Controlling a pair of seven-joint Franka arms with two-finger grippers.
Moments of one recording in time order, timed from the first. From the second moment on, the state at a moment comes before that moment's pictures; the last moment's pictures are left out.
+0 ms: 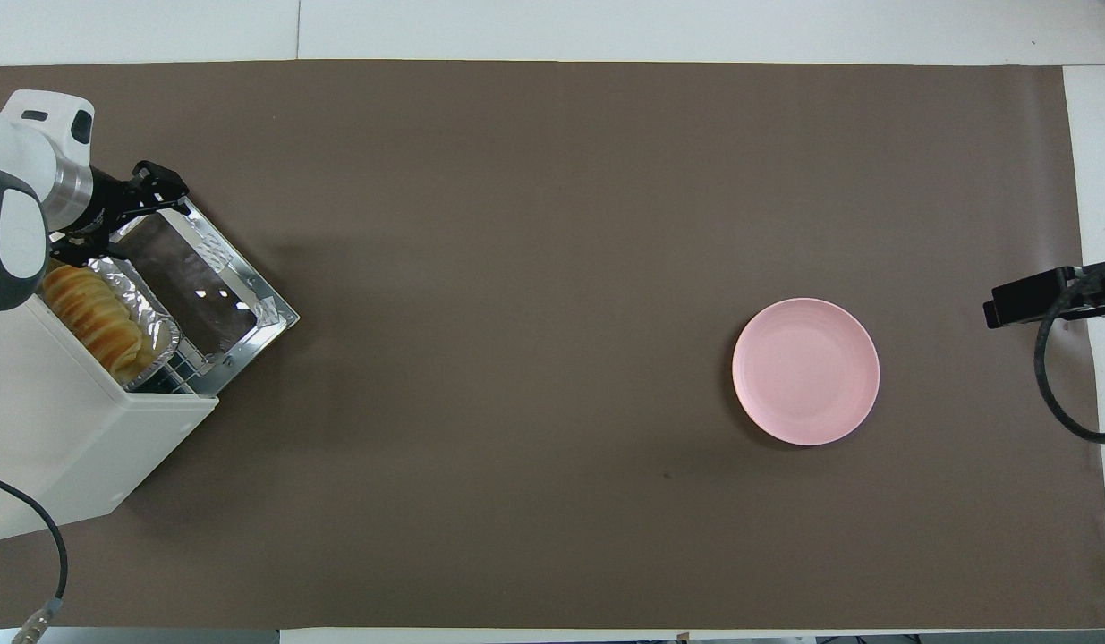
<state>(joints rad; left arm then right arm) -0.01 0.31 0.03 -1.73 0.02 2.07 -0.56 -0.01 -0.07 0.02 -1.56 0.00 1.43 -0.07</state>
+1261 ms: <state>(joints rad) 0.00 0.29 0.04 -1.82 0.10 2.09 -0.62 -0.01 -0.07 0.02 -1.56 0.00 1.43 -0.07</state>
